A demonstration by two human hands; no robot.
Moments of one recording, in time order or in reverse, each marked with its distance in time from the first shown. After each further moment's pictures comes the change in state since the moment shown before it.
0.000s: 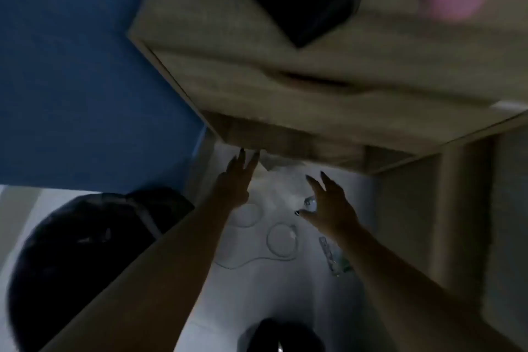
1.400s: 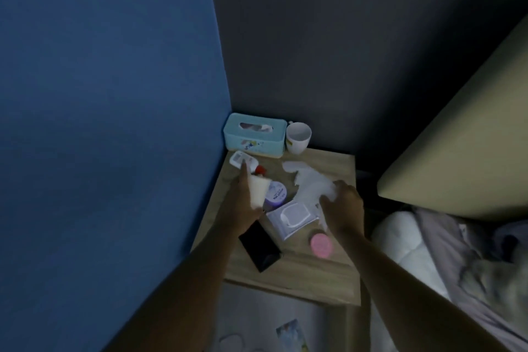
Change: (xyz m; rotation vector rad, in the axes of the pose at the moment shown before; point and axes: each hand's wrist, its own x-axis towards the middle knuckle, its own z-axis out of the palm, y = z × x) left_hand -0.073 0.188 -0.449 -0.455 0.506 0.074; right_hand -0.081 -0.173 -0.469 0.295 0.758 0.048
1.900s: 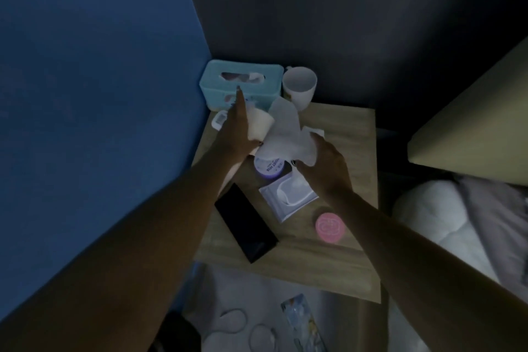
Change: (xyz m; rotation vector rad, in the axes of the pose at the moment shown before) left_hand 0.144 -0.029 0.058 0.138 -0.024 0.094; right_hand 0.074 0.045 0.101 0.122 -0.224 -0.148
